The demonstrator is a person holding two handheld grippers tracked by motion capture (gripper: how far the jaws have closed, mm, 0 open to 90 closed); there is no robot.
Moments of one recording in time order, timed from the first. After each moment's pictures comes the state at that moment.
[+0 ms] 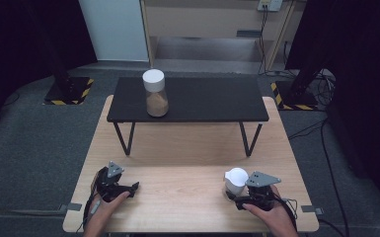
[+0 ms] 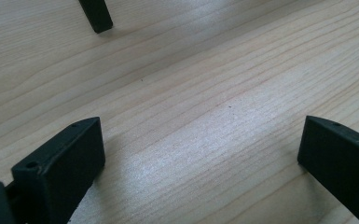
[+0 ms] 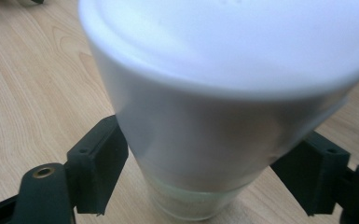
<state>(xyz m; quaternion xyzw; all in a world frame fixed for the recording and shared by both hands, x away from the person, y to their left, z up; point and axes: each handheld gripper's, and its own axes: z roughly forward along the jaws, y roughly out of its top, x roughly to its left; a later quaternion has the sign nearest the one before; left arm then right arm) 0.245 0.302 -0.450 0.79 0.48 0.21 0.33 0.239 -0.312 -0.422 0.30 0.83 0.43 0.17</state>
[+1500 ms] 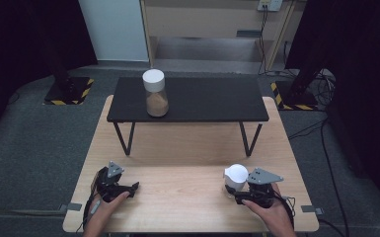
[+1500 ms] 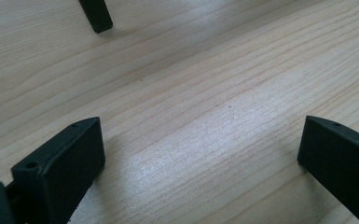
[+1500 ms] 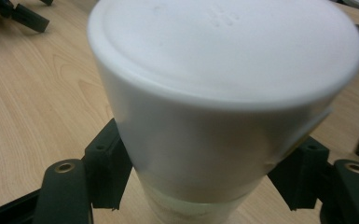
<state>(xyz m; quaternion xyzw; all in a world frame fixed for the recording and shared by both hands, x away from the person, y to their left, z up) 0.245 0.302 -0.450 0.79 0.48 0.21 0.33 0.236 -0.311 -0.416 0.31 0.82 0.45 0.18</state>
